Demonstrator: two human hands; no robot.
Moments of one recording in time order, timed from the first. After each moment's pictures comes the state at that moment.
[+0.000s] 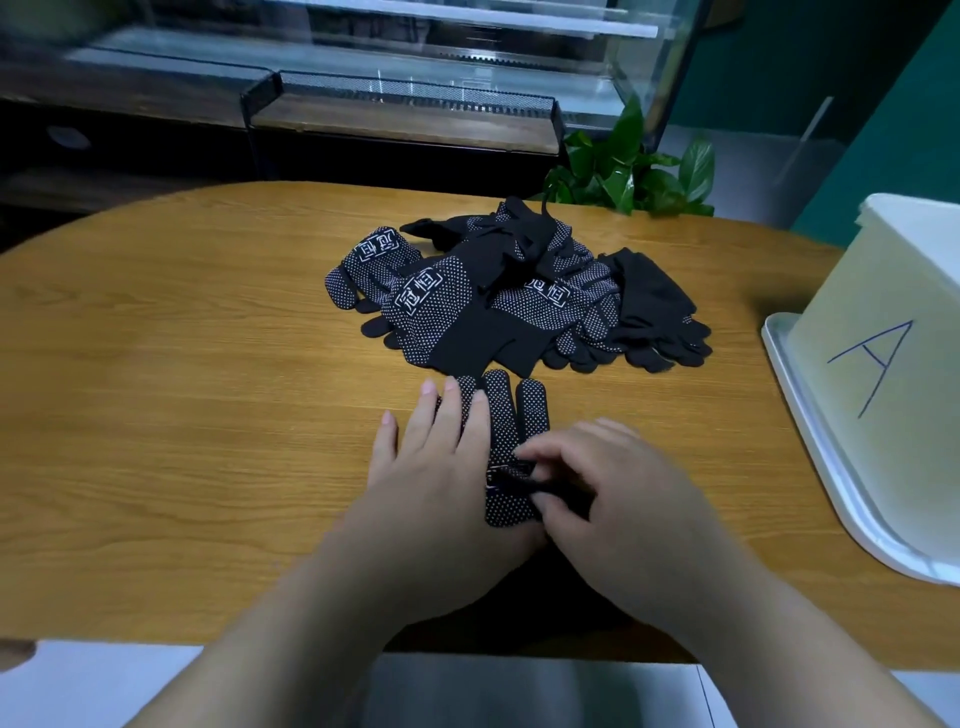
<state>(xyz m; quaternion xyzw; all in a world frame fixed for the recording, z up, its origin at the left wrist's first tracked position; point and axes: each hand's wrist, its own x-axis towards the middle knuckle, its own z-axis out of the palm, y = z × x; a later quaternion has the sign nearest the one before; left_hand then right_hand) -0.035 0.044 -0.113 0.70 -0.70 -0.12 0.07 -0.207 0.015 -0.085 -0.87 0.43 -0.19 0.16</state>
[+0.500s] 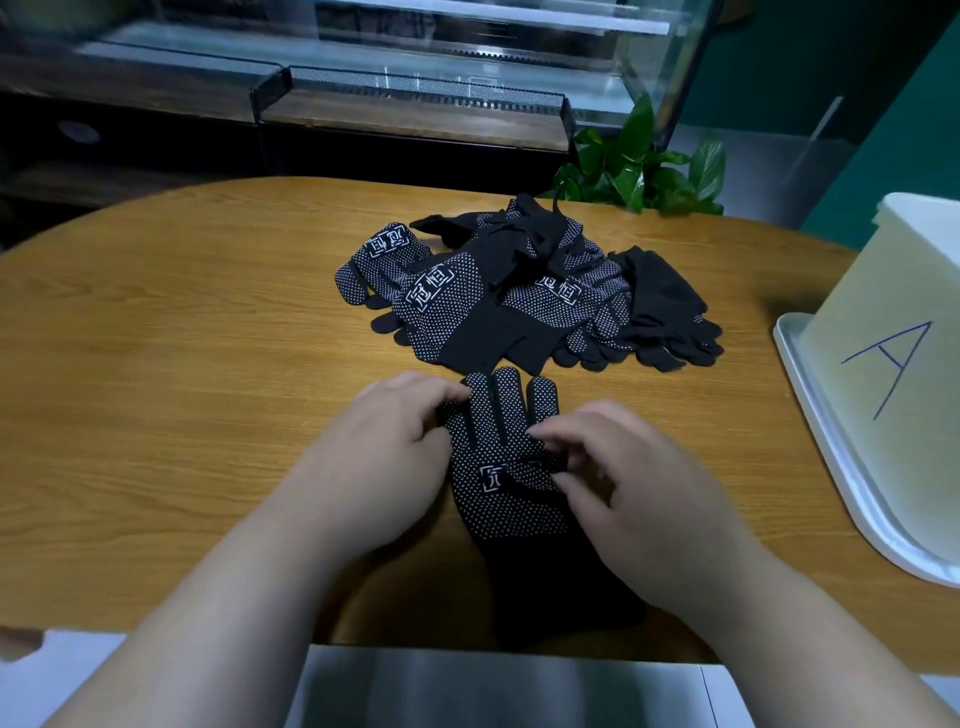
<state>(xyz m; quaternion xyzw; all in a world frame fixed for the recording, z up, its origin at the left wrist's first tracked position) 0.009 0.035 -0.082 0.68 -0.65 -0.20 0.26 -0.210 0.008 -0.088 -0.87 0.41 -0.23 0.15</state>
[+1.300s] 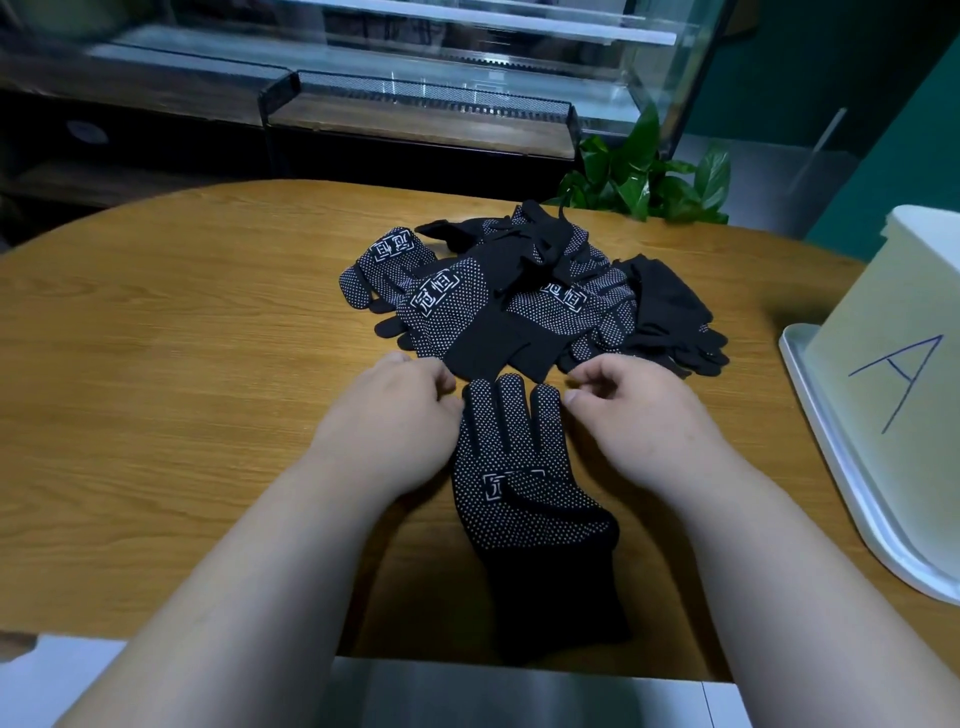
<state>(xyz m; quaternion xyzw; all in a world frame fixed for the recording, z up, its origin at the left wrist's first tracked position) 0.005 0.000 -0.082 0.78 -0.57 -0.18 0.18 -0.193 -0.057 -0.081 -0.74 0.61 -0.19 0.21</state>
